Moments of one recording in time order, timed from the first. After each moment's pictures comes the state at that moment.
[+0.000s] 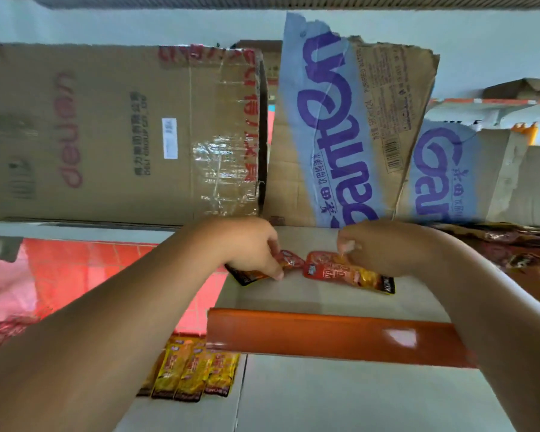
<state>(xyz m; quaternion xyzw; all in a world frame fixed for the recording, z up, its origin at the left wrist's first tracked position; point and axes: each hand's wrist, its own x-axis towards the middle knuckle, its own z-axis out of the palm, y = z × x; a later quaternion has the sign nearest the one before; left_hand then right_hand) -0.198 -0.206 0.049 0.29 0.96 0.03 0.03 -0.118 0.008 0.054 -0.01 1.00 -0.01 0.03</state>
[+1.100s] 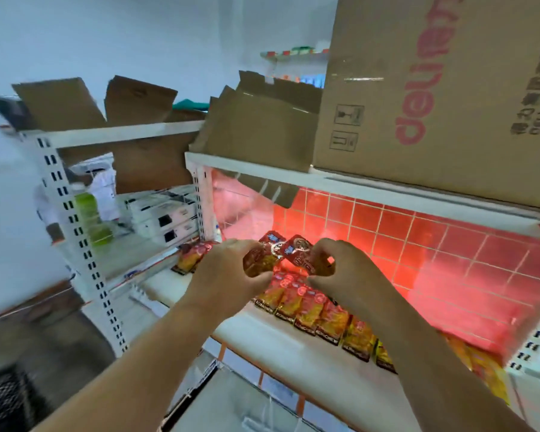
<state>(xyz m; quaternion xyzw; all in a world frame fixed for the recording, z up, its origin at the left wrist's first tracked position) -0.204 -0.719 -0.121 0.02 0.94 0.26 -0.22 -0.249 -0.497 -0.101 -0.22 0.92 -0.31 -0.07</state>
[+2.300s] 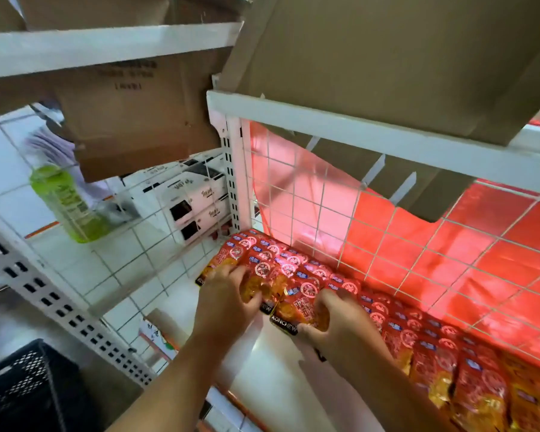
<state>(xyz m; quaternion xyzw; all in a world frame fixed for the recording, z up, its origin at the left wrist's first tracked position) -0.417 -0.918 -0.332 -0.12 0.96 0.20 -0.16 -0.418 -0.690 -0.269 -0.15 0.95 -0.26 0.07</state>
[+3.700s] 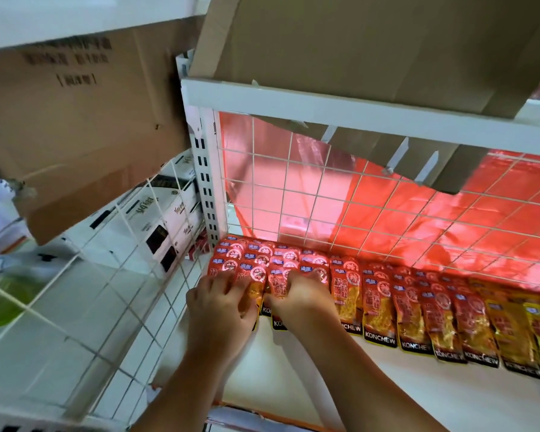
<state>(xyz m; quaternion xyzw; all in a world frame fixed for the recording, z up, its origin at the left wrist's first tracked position) -0.458 -0.997 -0.375 0.08 0.97 0.14 -0.21 -0.462 -0.832 -0.301 0.12 0.96 -0.20 0.12</state>
